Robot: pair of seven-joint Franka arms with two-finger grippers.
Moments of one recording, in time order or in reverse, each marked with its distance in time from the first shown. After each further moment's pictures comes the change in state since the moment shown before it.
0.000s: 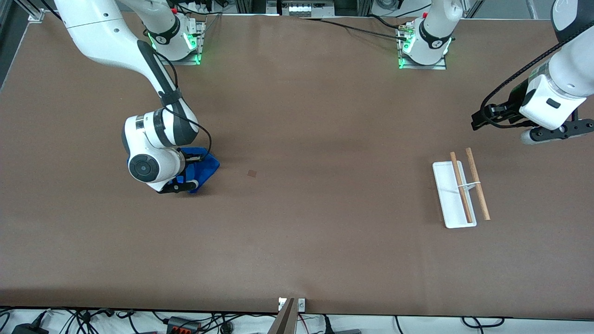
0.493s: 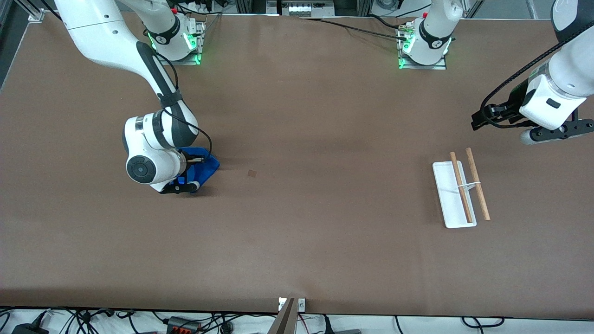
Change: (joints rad) left arm 0.000 0.000 0.000 0.000 0.000 0.000 0.000; right arm 0.000 0.003 -0.001 0.008 0.050 0.016 0.001
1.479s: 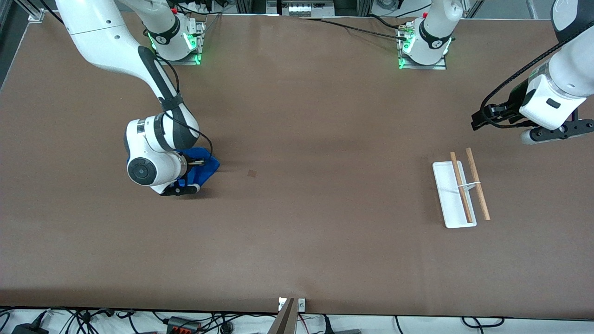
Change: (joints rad) left arm 0.000 0.000 0.000 0.000 0.000 0.000 0.000; right arm -0.002 0.024 -0.002 0.009 0.009 0.023 0.002
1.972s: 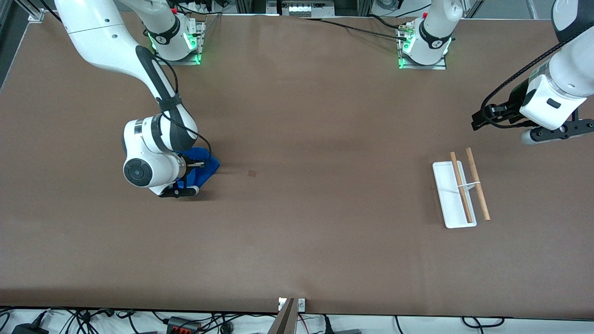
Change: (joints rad) left arm 0.001 0.000 0.000 0.000 0.000 0.000 0.000; right arm 0.000 -0.006 -0.002 0.052 0.035 -0.046 -0.001
